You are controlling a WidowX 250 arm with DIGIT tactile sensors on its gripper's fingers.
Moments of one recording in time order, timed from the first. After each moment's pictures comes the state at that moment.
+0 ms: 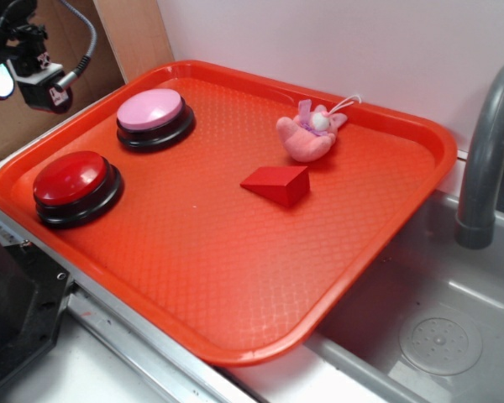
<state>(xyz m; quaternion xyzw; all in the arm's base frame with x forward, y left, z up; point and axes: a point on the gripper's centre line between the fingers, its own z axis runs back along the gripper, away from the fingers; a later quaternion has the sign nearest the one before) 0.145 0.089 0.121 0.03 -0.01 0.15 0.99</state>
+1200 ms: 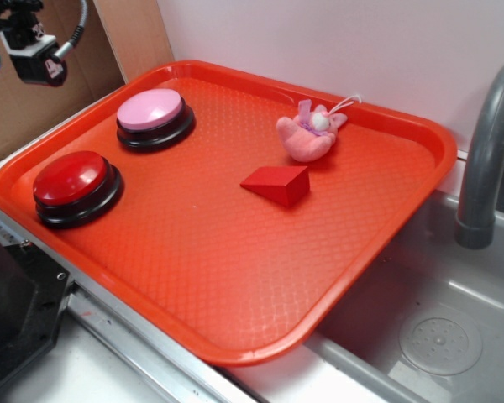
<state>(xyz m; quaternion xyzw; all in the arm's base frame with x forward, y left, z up) 0.150 0.086 0.146 0.05 -0.03 0.19 0.98</state>
